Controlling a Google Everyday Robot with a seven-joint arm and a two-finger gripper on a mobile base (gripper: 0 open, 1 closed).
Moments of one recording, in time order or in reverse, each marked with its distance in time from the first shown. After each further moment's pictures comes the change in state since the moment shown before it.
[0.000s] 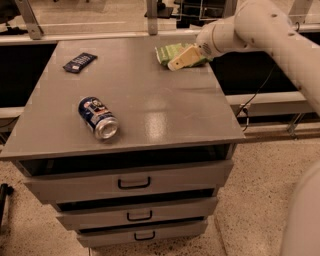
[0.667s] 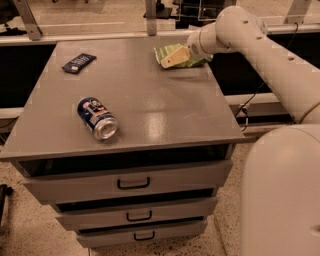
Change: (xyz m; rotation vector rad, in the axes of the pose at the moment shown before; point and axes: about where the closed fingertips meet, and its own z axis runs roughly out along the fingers) arm 0.009 -0.021 0.064 0.037 0.034 0.121
